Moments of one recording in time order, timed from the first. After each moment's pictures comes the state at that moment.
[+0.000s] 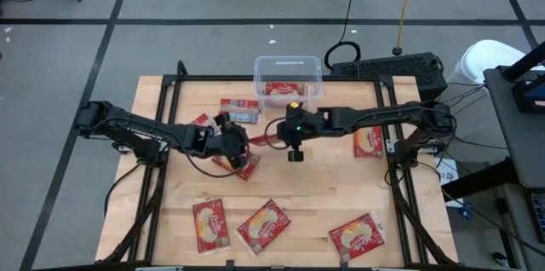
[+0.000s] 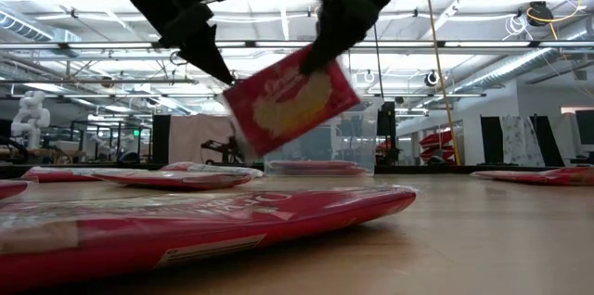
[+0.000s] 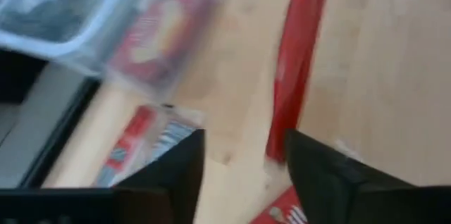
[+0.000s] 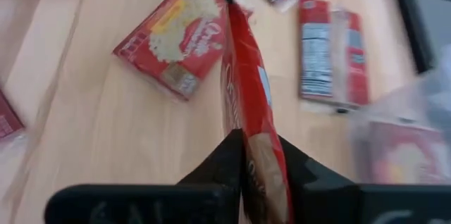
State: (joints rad) left arm -0.14 1.36 0.88 -0.41 -0.57 -0.20; right arm -0.06 1.62 1.24 -0.43 0.08 -0.18
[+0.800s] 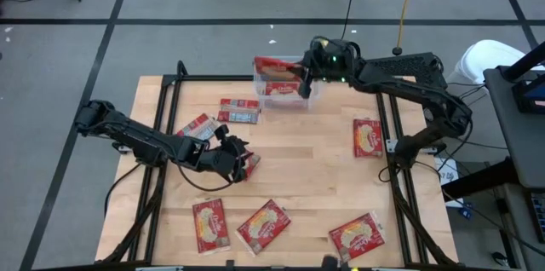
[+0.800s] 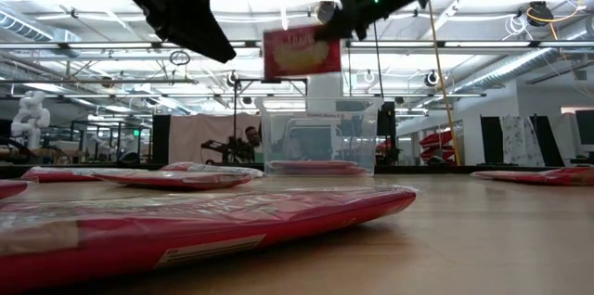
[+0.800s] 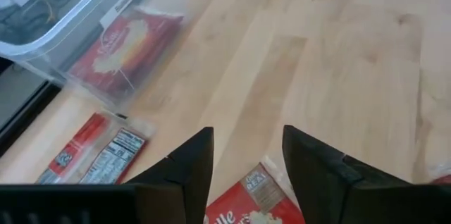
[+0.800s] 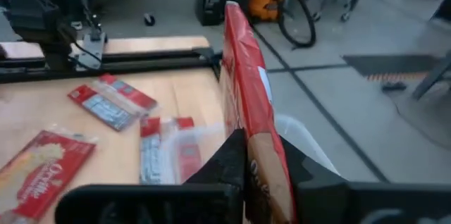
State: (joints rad) left arm -0.28 1.35 0.87 -0.31 -0.61 -0.36; right arm -0.58 1.48 1.19 -0.04 -0.22 -0.19
